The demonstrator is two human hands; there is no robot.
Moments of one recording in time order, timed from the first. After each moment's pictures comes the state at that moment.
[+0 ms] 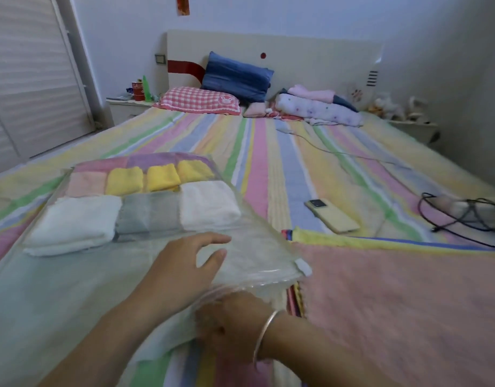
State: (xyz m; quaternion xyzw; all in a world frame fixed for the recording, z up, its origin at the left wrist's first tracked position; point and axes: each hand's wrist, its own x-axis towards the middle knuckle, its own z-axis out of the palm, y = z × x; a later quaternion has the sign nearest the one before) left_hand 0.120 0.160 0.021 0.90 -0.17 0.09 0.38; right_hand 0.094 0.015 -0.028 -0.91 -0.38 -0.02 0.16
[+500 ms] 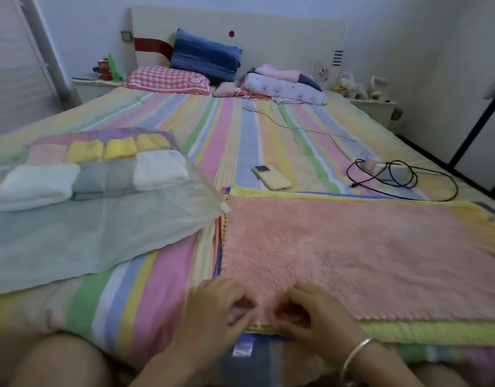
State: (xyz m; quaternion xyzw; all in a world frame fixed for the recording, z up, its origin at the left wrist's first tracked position) left_hand -0.035 0.030 -0.071 0.88 -0.33 0.08 0.32; right_hand -0.076 -0.193 -0.063 -0.96 -0.15 -0.04 0.23
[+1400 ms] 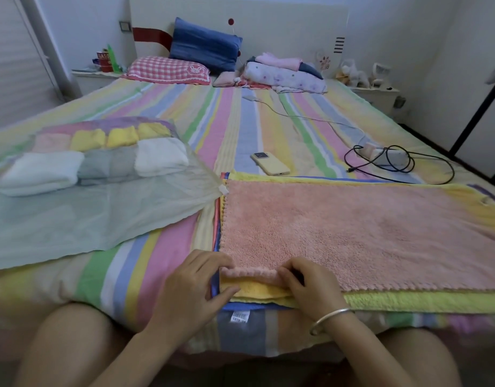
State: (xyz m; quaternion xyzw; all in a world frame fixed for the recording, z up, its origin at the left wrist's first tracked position) left_hand -0.048 0.058 -0.073 0.88 -0.32 0.19 0.28; right_hand -0.079 -0.180 -0.067 -0.95 0.01 -0.08 0.29
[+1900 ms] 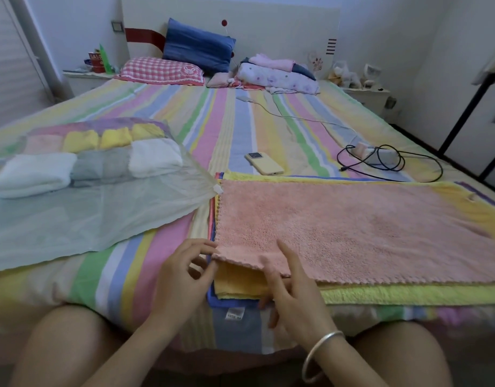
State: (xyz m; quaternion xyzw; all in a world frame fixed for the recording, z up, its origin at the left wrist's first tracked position) left_hand -0.042 0.047 -0.067 0.83 -0.17 0.16 0.51; right_hand -0.118 -0.139 -0.045 -0.86 0.05 -0.06 0.51
